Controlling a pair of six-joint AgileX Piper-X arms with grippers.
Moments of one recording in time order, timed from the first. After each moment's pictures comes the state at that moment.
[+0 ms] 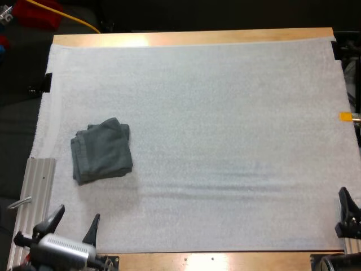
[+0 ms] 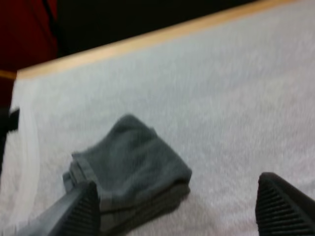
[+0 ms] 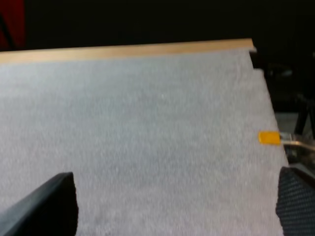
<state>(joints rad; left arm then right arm) -0.09 0.01 -0.85 1.29 0.08 -1.62 0.12 0.09 -0.82 1.16 0.04 -1.79</state>
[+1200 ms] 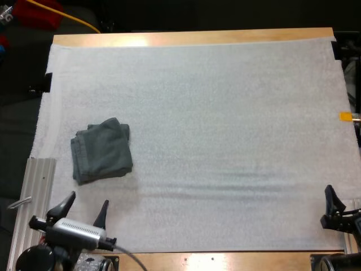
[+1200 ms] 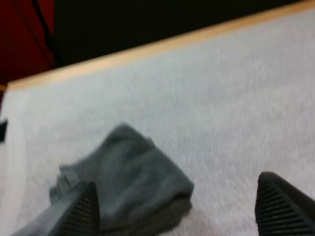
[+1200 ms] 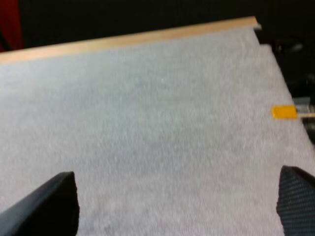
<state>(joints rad) -0.09 -0.01 -0.62 1.09 0.09 -1.61 0.12 -0.01 -0.53 1.04 0.05 -1.71</state>
